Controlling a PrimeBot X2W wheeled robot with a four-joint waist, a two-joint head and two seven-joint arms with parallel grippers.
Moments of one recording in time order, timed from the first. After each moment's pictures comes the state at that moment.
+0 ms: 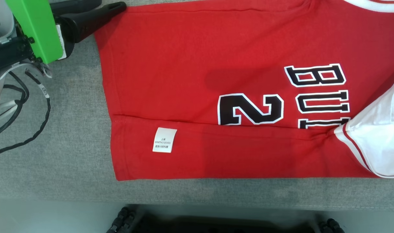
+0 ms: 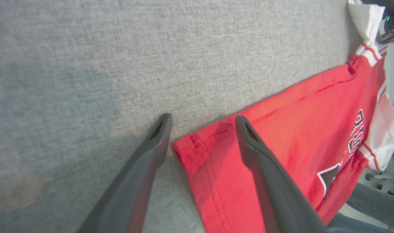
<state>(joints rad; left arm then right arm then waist) -1.06 0.53 -0.60 0.09 -1.36 0.02 0.79 -1.23 -0.64 0.69 0.40 0.85 -0.06 0.42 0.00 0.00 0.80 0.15</state>
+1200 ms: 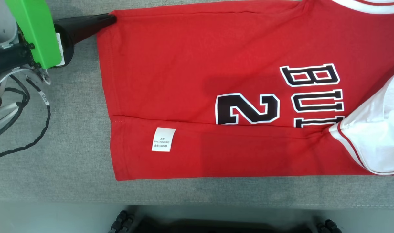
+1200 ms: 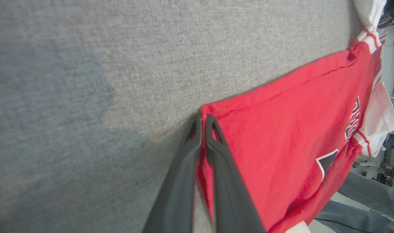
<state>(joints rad) -1.05 0.53 -0.63 0.15 -1.40 -0.05 0.83 -1.30 -0.54 0.73 0.59 0.86 0.06 0.39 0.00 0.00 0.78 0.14</state>
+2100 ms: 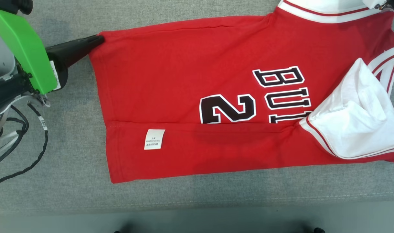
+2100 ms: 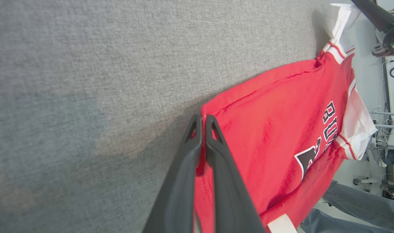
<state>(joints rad) -0.90 0.56 -0.58 0.16 -1.39 -0.10 0.68 -1.18 -0.54 0.75 0.56 0.89 0.12 0.21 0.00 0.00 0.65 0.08</state>
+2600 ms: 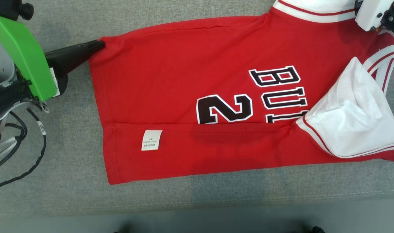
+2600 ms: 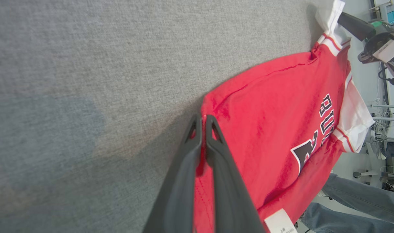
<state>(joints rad) -0.87 0.59 -0.58 0.11 -1.39 -0.11 0.68 -1.12 -0.57 0.80 0.55 0.90 0.12 0.25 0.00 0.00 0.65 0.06</state>
